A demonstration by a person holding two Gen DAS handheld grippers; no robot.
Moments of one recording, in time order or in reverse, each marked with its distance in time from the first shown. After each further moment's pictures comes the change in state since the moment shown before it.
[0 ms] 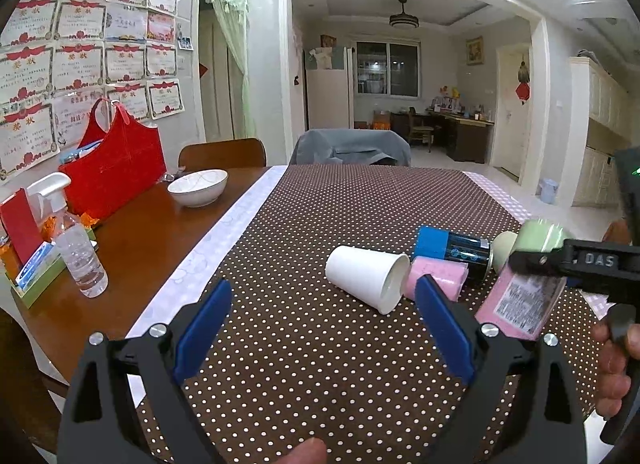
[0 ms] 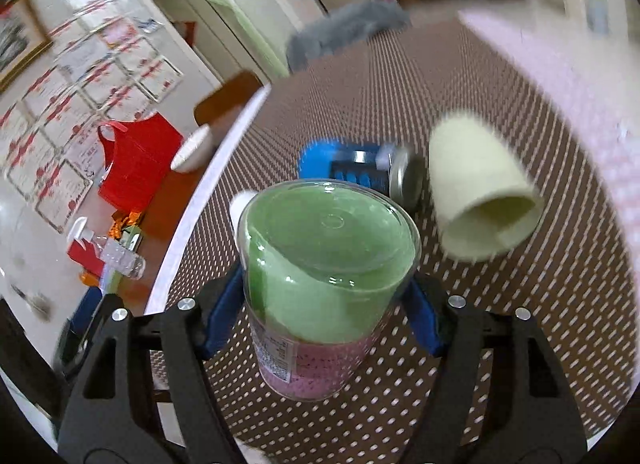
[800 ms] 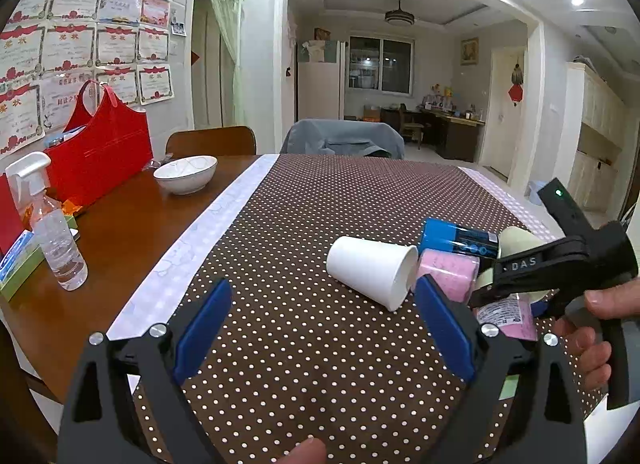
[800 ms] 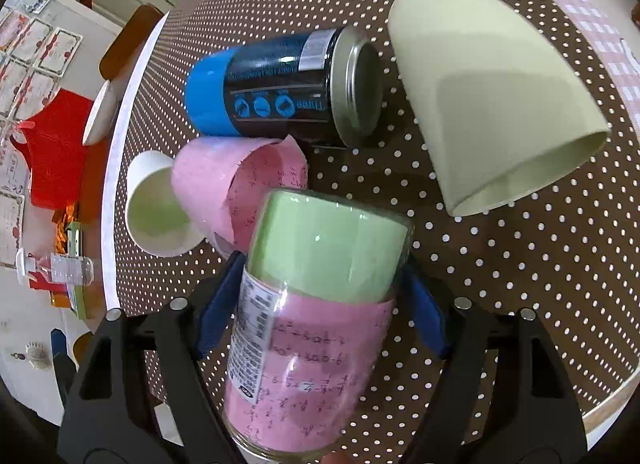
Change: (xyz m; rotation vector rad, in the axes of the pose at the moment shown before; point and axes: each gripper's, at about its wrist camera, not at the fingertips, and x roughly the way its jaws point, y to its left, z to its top) left arm 0.035 0.027 -0.006 -0.024 0.026 -0.059; right arm 0.114 -0.015 0.008 0.271 0.477 -0.197
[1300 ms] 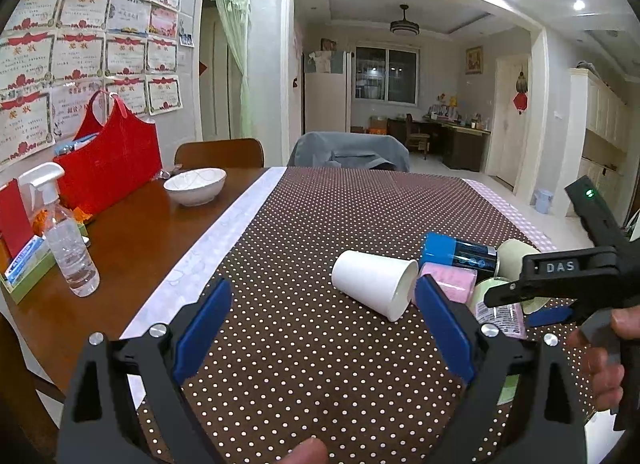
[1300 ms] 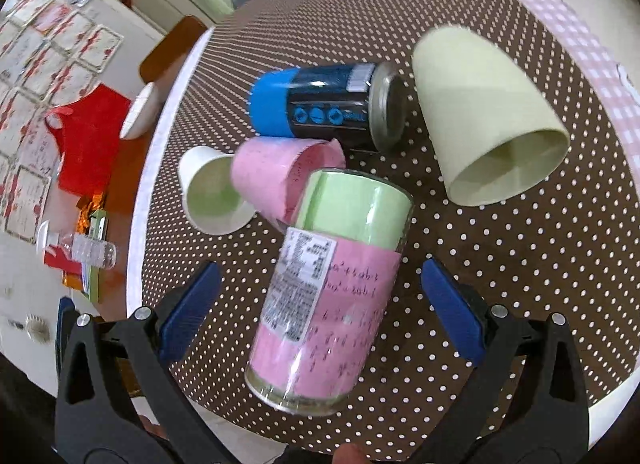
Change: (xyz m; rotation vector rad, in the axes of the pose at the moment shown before) left arm -0.014 0.000 0.006 -0.010 -0.039 0.025; right arm -0.033 -0.004 -0.023 -0.040 -0.085 0.077
